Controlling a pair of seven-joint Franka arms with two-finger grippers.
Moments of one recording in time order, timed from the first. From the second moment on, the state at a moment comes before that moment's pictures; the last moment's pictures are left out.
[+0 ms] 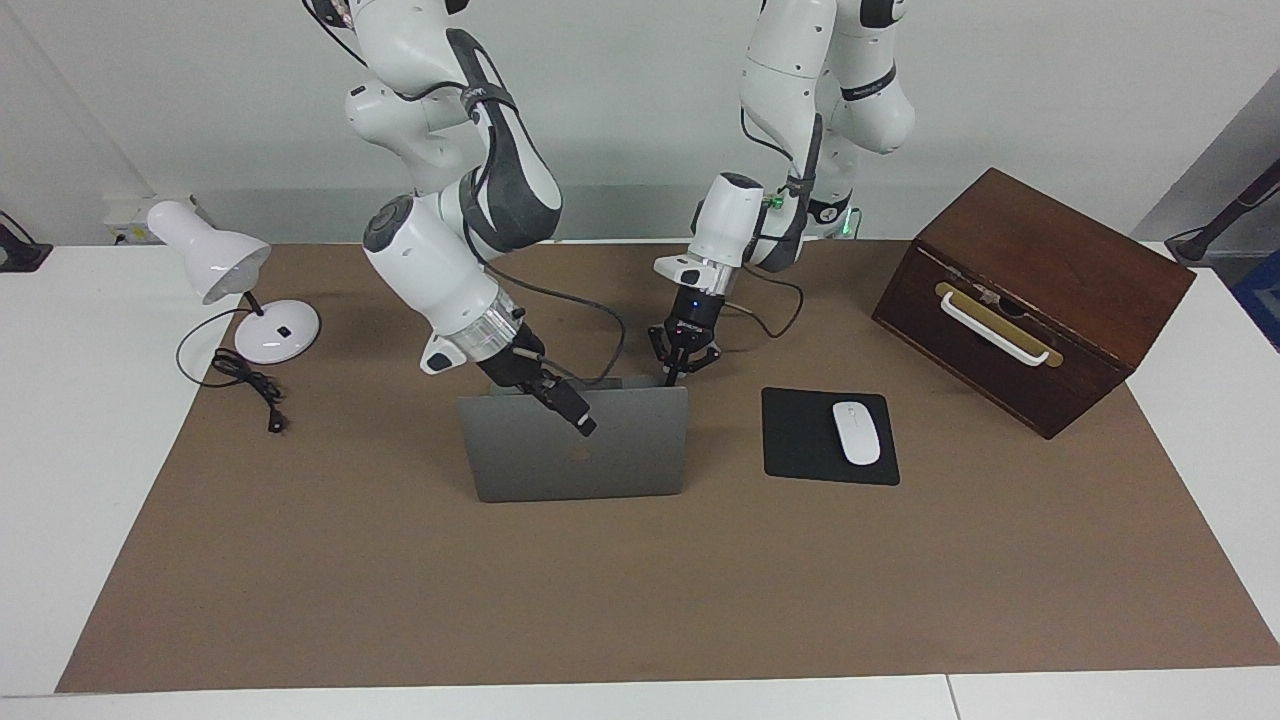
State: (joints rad) left arm -0.98 0.28 0.14 -2.49 -0.42 3.50 0.06; right arm 0.43 0.28 -0.13 -1.81 0.64 2.37 0.70
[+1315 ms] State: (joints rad) left arm -0.98 0.28 0.14 -2.49 -0.42 3.50 0.06; right arm 0.37 0.36 -0.13 -1.66 0.52 2.27 0.70
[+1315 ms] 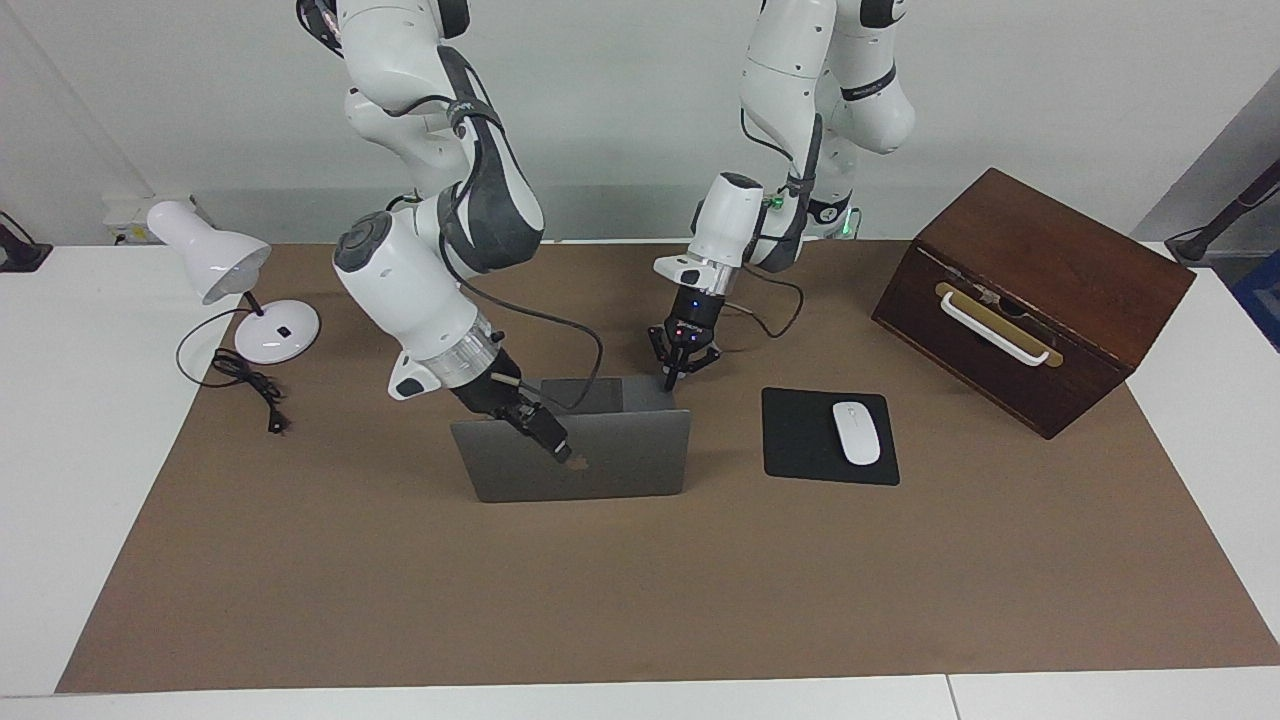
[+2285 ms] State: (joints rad) left arm -0.98 0.28 0.14 -2.49 -0.42 3.50 0.06; right arm 0.34 0.39 -0.13 -1.62 0.52 2.24 0.66
